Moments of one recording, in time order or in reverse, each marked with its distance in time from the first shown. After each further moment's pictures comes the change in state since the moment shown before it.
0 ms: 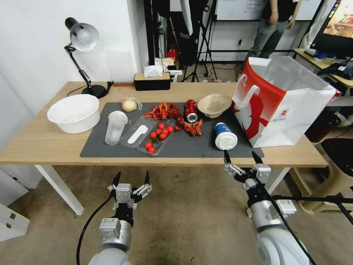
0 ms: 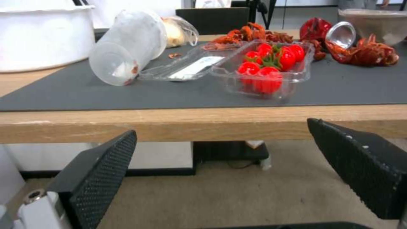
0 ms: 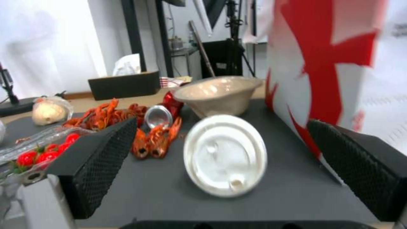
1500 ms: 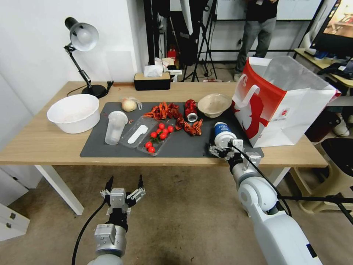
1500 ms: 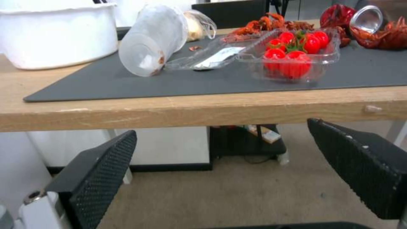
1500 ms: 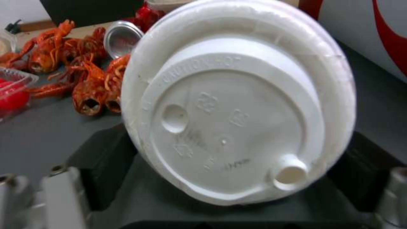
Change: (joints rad) left arm 0.044 -0.021 -0.044 0.004 0.040 -0.027 0.000; right arm 0.388 -0.109 -0.150 -0.297 0.230 -0.321 0.165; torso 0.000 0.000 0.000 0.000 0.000
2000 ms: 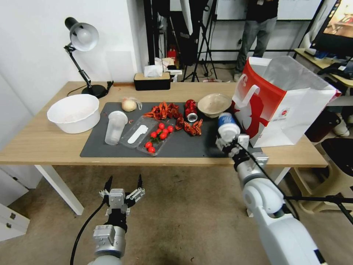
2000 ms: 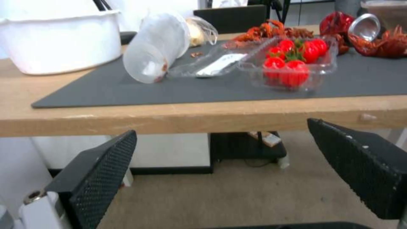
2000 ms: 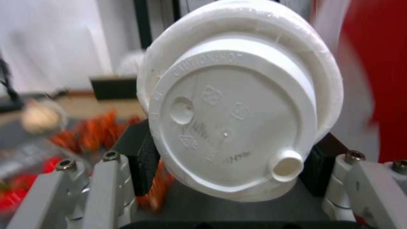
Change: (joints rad) left arm 0.015 -0.003 0.000 -0.020 0.006 -0.008 -0.005; right arm -0.035 -0.073 0.062 0.187 -0.070 0.127 -0.092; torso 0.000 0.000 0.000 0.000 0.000
